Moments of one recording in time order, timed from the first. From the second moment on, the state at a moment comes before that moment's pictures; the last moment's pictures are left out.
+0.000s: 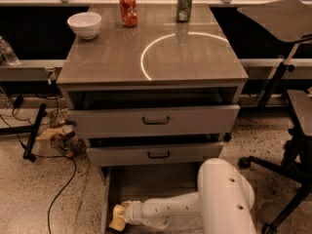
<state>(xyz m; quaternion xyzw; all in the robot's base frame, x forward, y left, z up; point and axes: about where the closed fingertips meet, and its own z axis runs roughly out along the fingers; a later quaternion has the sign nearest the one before) 0.486 0.170 0.140 -0.47 0.79 0.25 0.31</state>
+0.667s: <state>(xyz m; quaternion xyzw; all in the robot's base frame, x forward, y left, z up) 0.510 0.112 0.240 -0.45 0.78 0.23 0.38</state>
